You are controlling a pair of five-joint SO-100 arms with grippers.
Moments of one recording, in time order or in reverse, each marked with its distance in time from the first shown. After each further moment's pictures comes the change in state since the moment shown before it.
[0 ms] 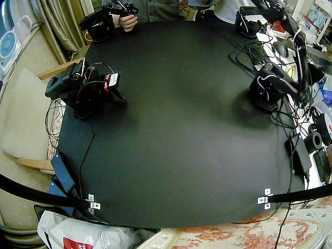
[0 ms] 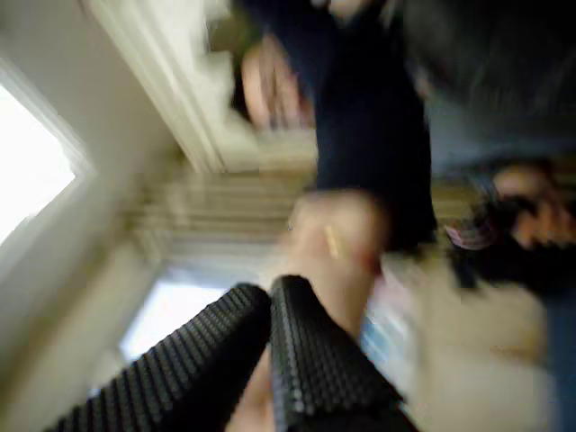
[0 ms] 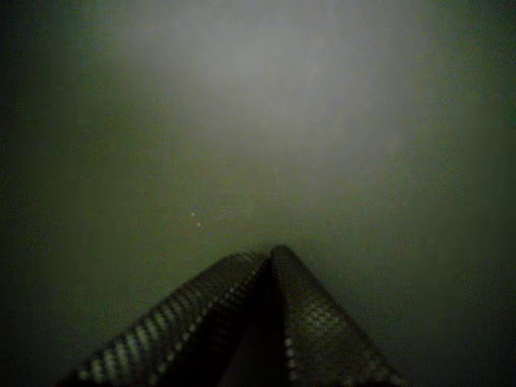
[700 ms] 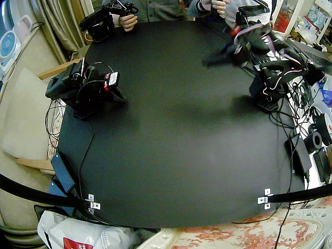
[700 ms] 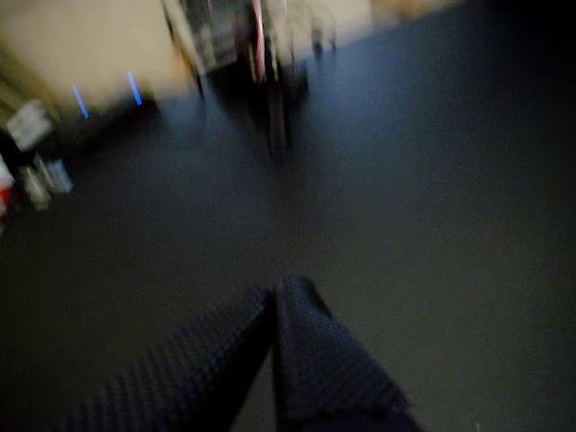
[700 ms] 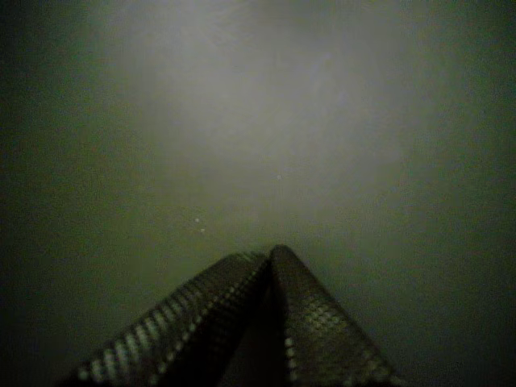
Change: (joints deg) arm 0 -43.9 -16.6 15.0 15.0 -67.7; arm 1 -0.4 1.4 0.0 0.3 -0.5
